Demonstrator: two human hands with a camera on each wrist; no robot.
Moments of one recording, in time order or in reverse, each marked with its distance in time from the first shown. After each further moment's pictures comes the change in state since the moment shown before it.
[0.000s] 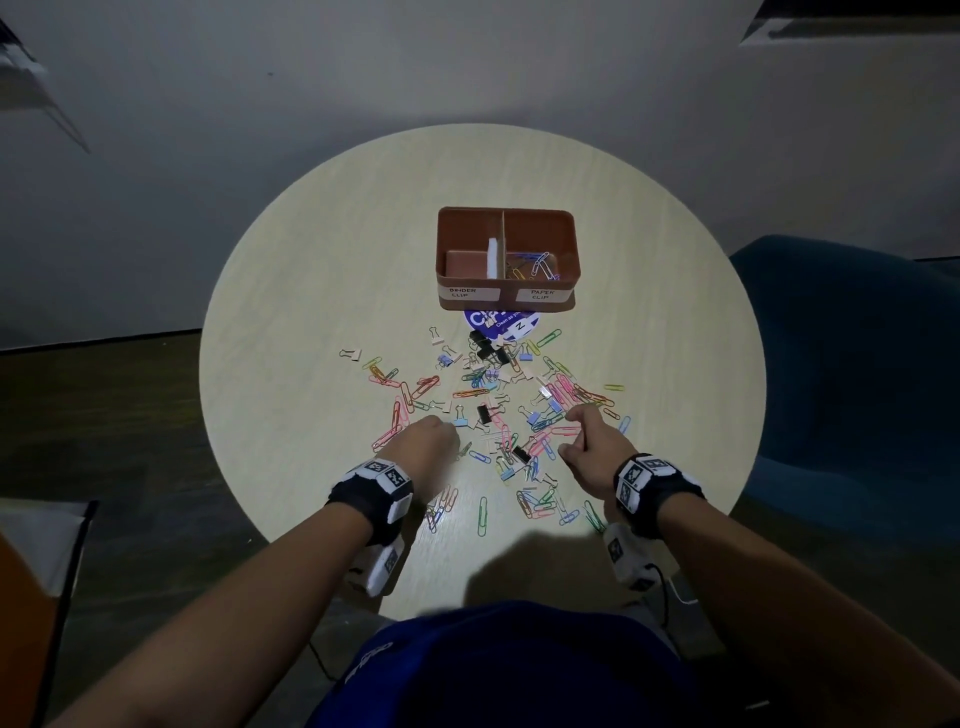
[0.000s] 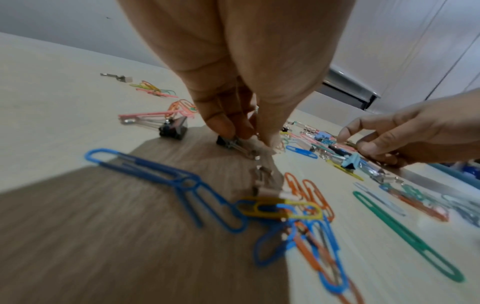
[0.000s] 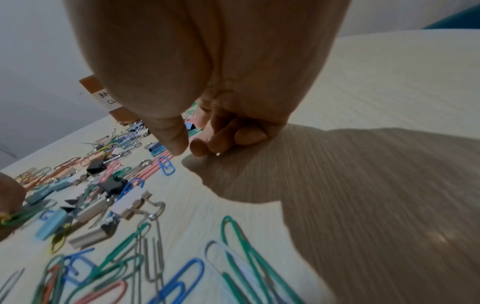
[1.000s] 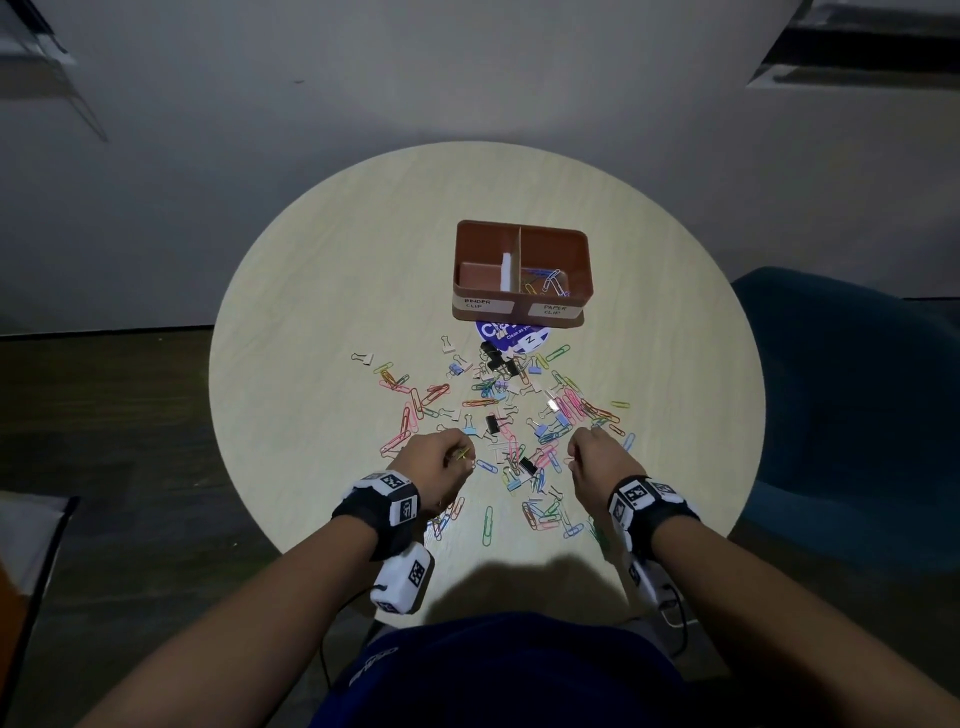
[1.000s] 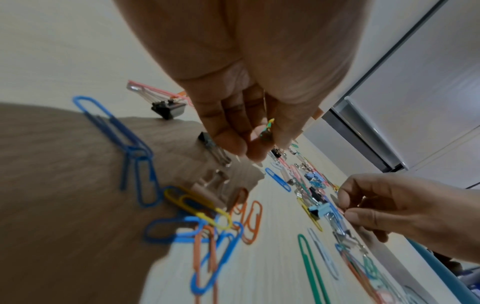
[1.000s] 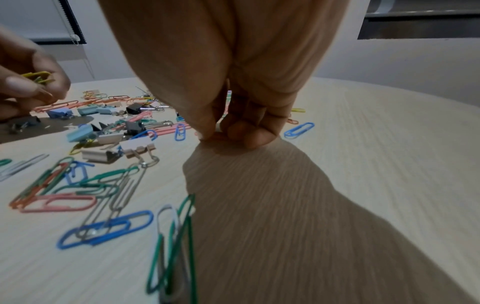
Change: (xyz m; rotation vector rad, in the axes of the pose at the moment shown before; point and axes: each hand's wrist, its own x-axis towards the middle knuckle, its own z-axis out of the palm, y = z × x) left_hand -0.014 0.003 0.002 -0.393 0.075 -0.135; right_hand -0.001 -0.007 0.010 -0.478 0.118 -0.137
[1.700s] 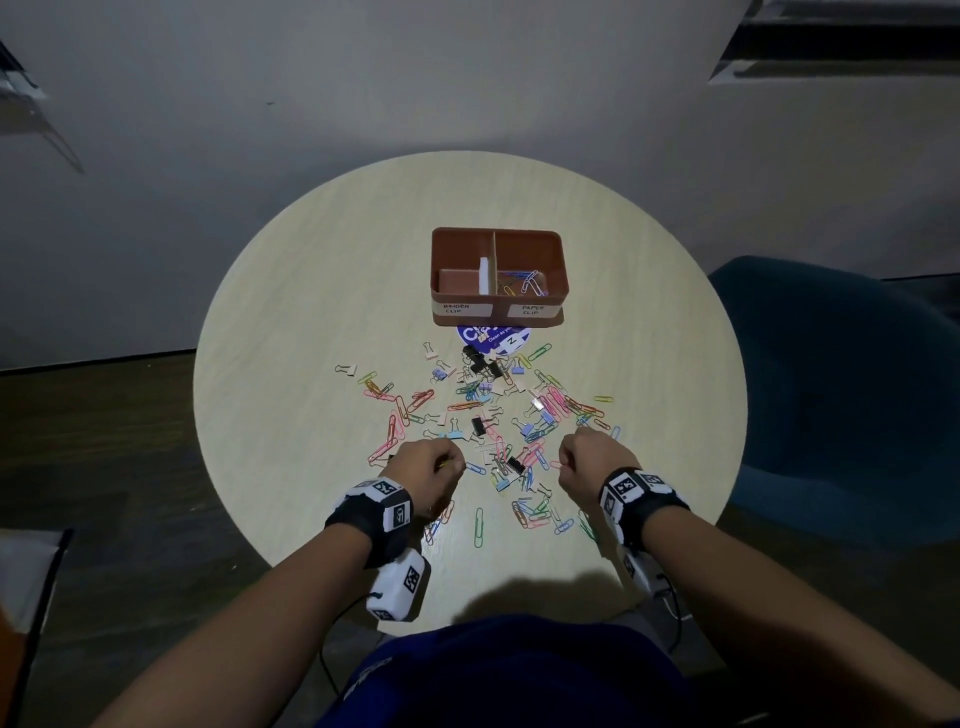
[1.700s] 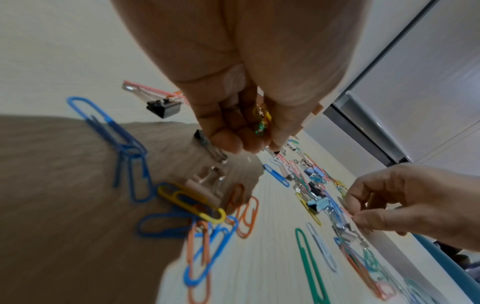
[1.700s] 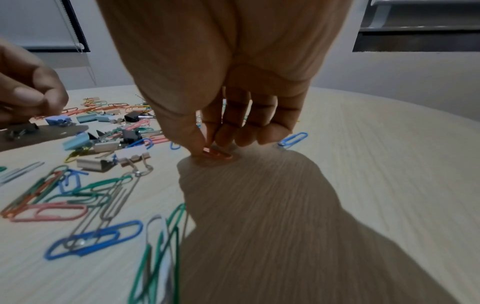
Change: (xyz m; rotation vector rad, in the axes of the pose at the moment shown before) left_hand 0.003 0.005 0.005 0.062 -0.025 -0.036; right_hand -0.006 0.000 -0.012 -0.056 -0.063 0.047
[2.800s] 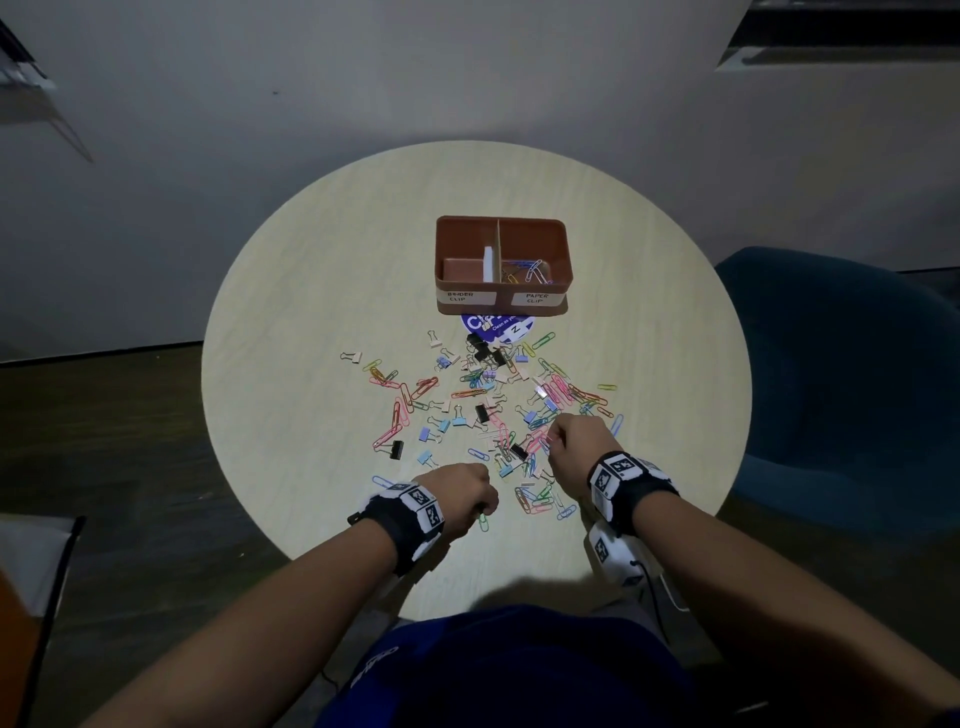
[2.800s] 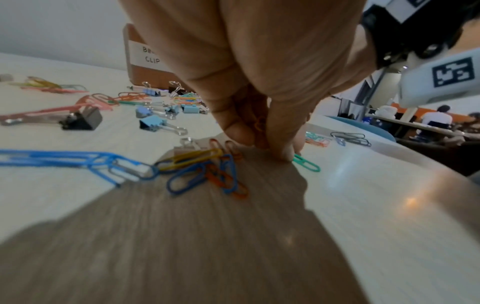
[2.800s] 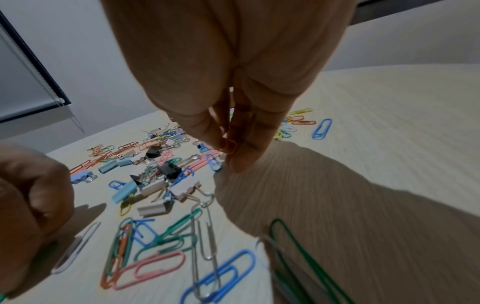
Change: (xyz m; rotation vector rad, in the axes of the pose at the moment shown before) left_hand -0.008 0.001 0.040 0.613 -0.344 0.453; right_hand -0.006 -0.028 -0.008 0.236 0.033 0.090
